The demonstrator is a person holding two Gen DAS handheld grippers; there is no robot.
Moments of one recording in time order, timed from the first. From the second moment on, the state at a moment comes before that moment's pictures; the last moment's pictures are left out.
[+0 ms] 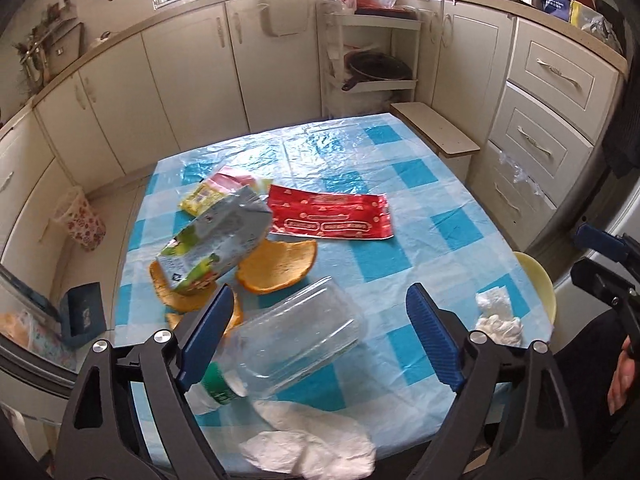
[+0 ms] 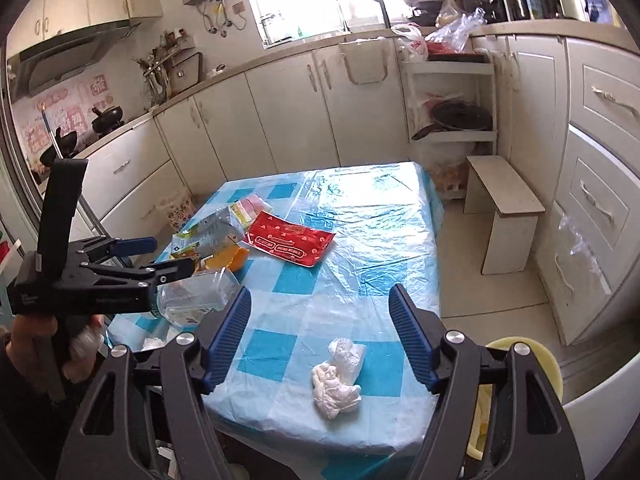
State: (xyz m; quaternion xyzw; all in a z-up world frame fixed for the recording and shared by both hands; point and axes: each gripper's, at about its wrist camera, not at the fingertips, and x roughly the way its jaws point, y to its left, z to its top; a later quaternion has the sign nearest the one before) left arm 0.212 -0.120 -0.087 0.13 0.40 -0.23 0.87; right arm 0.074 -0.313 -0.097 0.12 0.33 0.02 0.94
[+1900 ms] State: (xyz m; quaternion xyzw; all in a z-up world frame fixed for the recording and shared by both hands) left arm 0.319 -0.002 -0.088 0.02 0.46 -0.25 0.85; right arm 0.201 -0.222 -0.177 0.20 0.47 0.15 0.84
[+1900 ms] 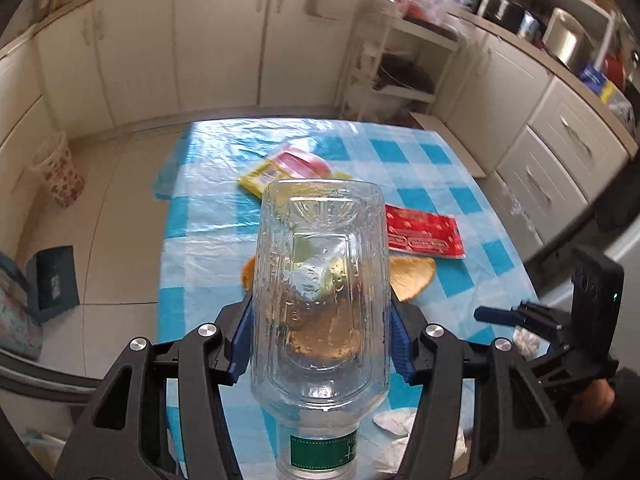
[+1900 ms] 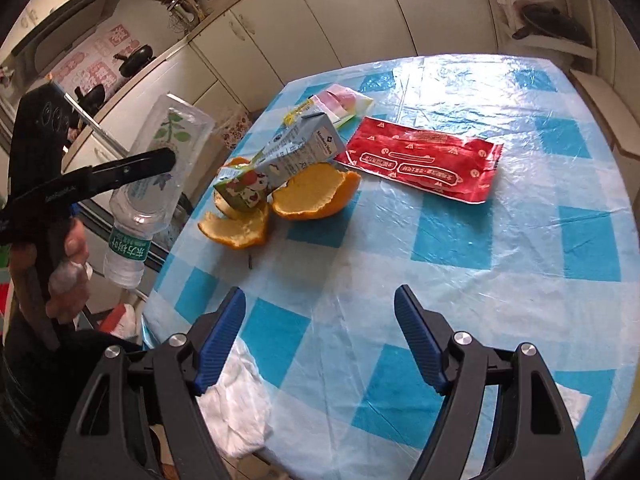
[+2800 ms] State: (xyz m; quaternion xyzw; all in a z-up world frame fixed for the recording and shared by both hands) left arm 0.316 -0.009 -0.077 0.02 0.41 -0.18 0.89; right arm 0.204 -0.244 -0.153 0.16 0.44 0.08 0.88
